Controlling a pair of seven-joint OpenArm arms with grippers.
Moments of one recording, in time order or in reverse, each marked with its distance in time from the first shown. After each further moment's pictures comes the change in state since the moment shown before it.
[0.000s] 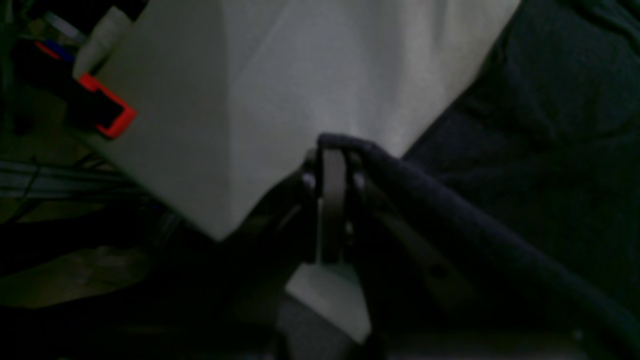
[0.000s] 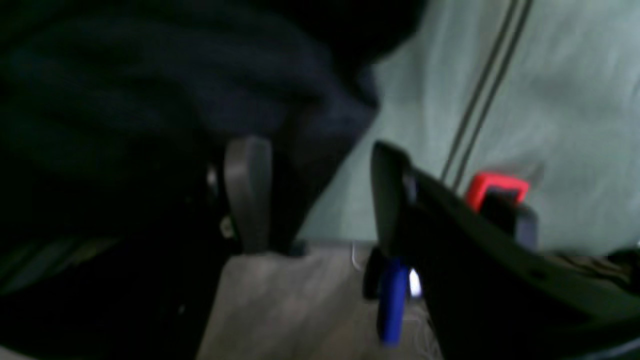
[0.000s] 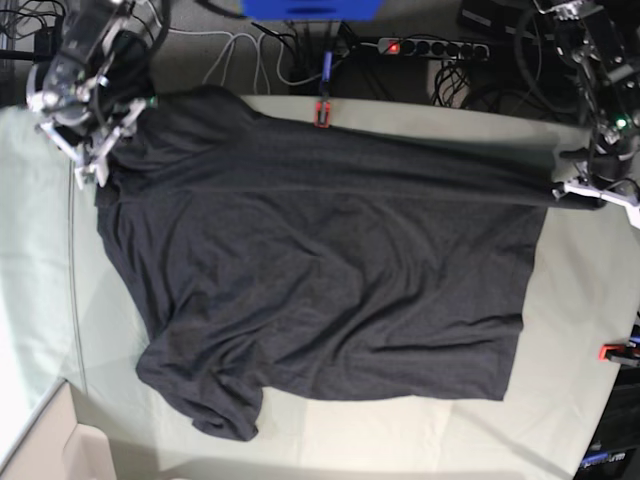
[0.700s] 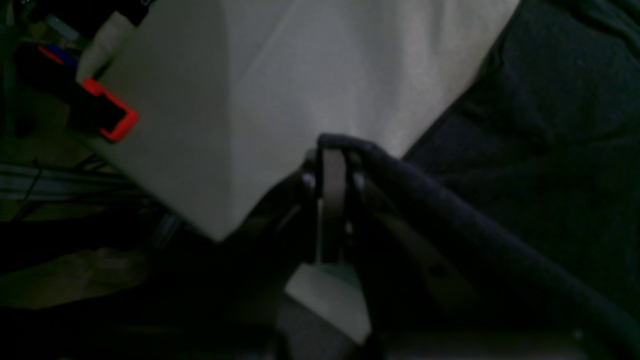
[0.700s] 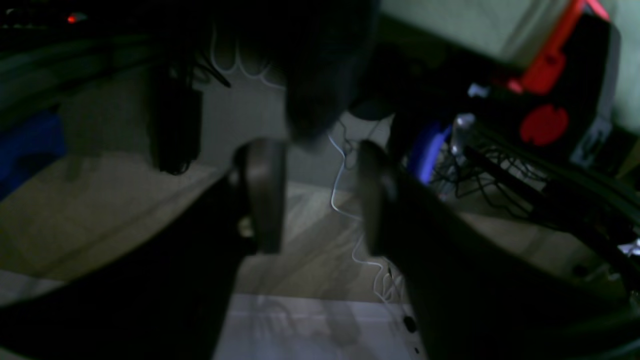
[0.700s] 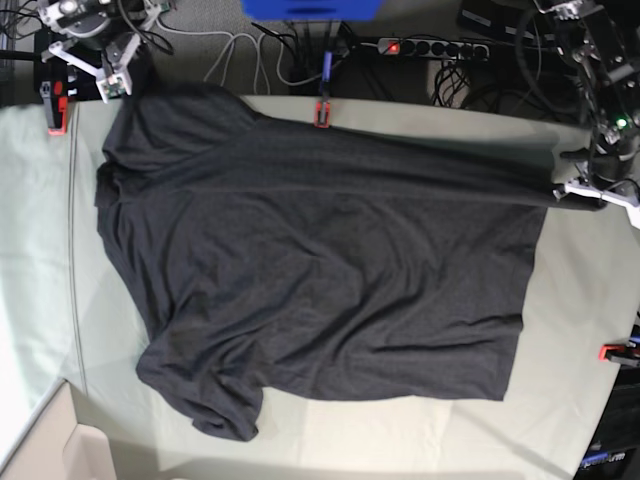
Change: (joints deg) left arm 0.0 0.0 0.0 0.5 -0.1 0.0 0.0; right arm -25.0 -3.7 -7.8 17.8 0.1 0.0 0.4
